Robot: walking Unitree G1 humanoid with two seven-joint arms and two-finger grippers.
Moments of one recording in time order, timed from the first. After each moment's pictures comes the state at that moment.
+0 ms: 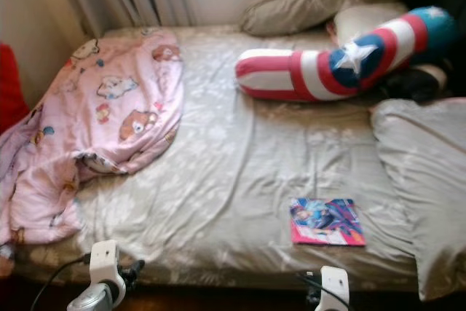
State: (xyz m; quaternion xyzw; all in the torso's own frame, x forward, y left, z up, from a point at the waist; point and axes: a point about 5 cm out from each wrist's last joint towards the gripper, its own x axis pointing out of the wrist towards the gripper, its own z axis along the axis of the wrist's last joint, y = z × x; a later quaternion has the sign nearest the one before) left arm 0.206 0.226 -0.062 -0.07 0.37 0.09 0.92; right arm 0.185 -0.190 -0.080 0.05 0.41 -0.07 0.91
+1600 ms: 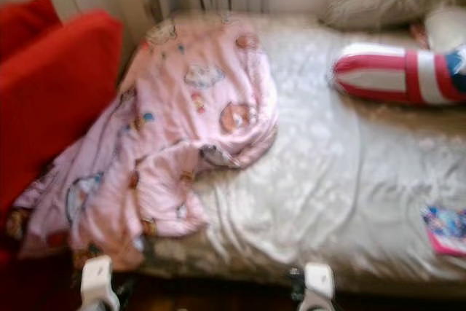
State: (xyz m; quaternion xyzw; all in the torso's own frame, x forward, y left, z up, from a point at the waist) left arm 0.205 0.224 -0.063 -0.07 0.37 0.10 0.92; right arm 0.182 -0.183 -0.083 0.04 0.42 -0.05 0.90
